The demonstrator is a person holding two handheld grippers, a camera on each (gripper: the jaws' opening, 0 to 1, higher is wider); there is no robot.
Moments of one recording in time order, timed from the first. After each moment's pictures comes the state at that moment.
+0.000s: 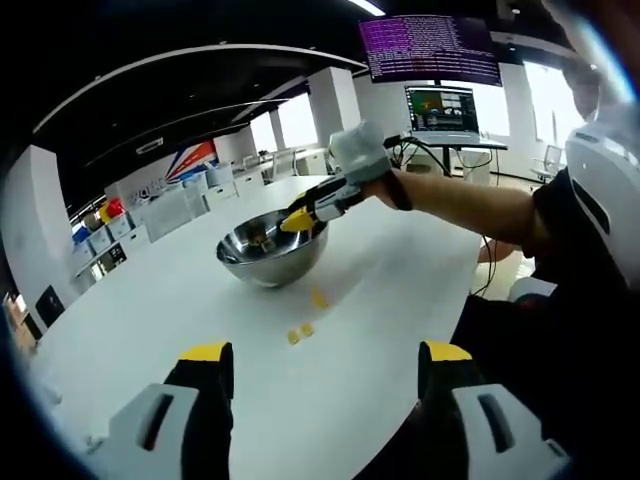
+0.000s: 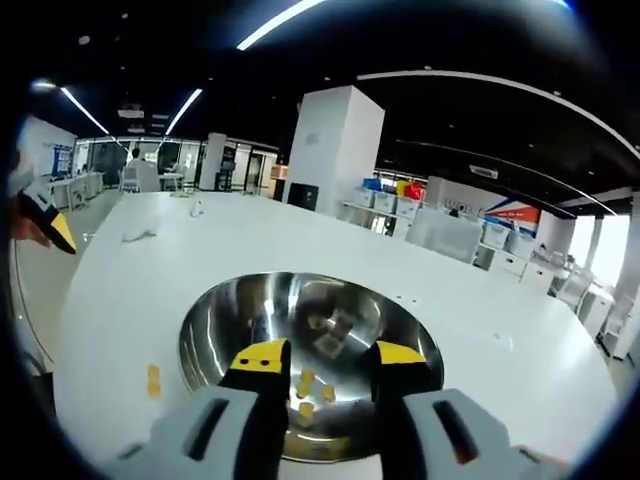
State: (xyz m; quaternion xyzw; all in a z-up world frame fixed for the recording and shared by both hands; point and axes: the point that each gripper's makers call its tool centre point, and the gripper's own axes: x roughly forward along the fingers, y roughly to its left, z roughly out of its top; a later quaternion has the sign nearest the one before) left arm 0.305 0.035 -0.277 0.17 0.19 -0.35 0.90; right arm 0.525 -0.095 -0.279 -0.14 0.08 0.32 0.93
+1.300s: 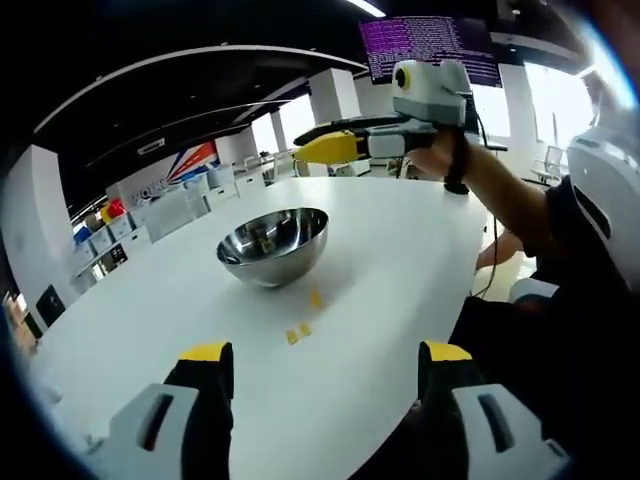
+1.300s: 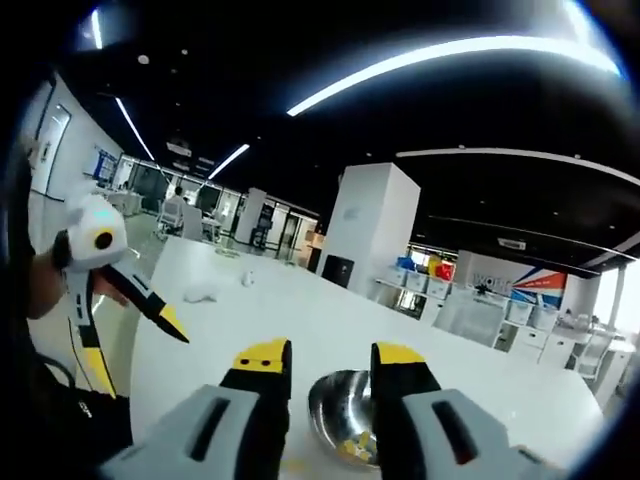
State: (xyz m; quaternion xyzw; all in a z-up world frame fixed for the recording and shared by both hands) left arm 0.301 0.036 -0.277 0.17 0.19 -0.35 0.90; right arm 0.399 -0.054 -0.180 -0.13 -0.06 0.42 0.89
